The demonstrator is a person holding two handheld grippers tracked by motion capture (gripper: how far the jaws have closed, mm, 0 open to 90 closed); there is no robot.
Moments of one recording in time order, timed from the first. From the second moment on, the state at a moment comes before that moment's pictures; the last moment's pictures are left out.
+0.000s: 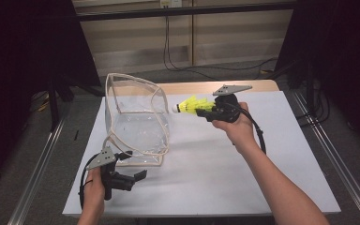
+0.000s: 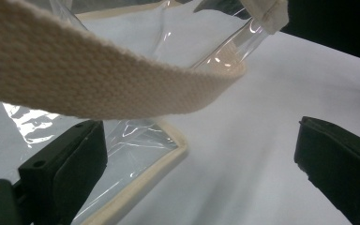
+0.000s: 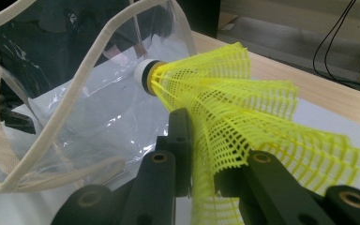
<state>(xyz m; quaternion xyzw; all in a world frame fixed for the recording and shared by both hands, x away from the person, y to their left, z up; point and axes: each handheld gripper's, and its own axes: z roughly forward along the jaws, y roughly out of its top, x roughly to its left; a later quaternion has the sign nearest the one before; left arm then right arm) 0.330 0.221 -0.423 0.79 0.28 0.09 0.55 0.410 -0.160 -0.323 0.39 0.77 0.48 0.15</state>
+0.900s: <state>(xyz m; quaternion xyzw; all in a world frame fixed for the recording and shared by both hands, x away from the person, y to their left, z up) 0.329 0.222 -0.421 0.79 0.27 0.09 0.55 0.414 -0.131 -0.289 0.37 0.77 0.49 0.17</state>
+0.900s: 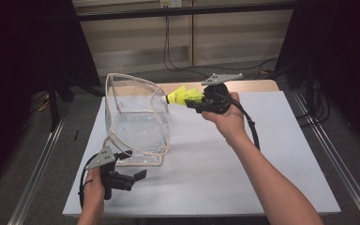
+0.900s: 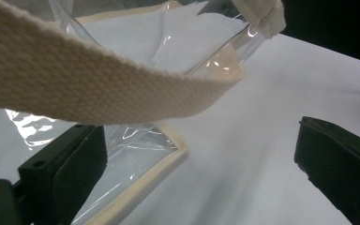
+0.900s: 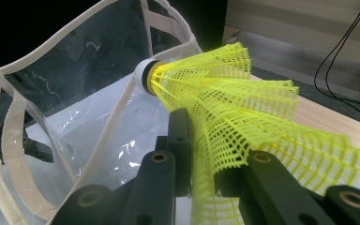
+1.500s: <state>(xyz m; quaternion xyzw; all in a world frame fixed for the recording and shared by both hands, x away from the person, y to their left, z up) 0.329 0.222 -0.421 0.79 0.27 0.09 0.55 0.413 -0.100 -0.277 0.35 0.78 0.49 0.17</state>
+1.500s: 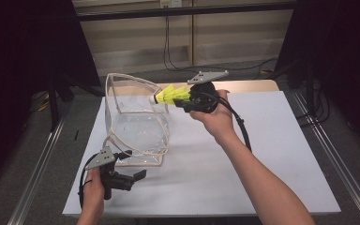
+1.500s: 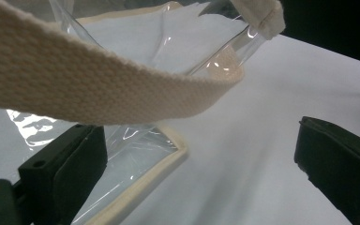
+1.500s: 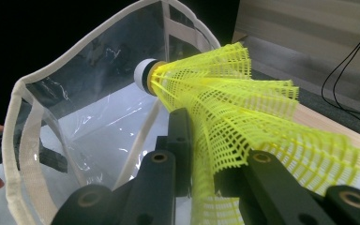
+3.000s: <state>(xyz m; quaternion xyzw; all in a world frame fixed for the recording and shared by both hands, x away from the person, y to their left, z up) 0.330 0.224 -0.422 0.78 0.28 0.09 0.55 0.419 -0.041 -0.268 0.31 0.80 0.49 0.16</state>
